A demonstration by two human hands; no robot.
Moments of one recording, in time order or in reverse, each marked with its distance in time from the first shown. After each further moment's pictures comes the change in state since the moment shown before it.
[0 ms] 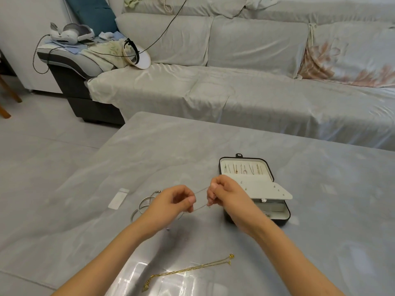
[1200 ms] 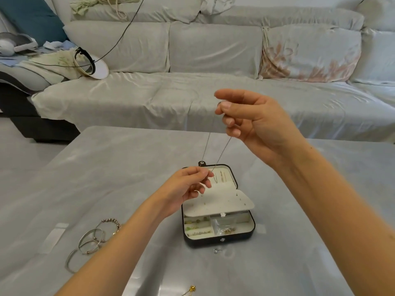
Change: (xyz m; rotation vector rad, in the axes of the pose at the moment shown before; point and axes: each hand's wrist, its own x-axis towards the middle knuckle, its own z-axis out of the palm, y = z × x) left_hand 0.119 0.044 0.092 -0.320 -0.297 -0.116; right_hand 0.011 -0.119 -0.131 0.356 0.135 -0.293
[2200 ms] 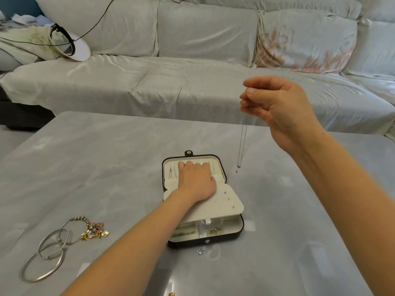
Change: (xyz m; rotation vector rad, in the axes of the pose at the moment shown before) left_hand 0.088 -0.045 0.049 1.553 0.274 0.099; right_hand 0.022 0.016 -0.065 -0.272 0.333 -0.072
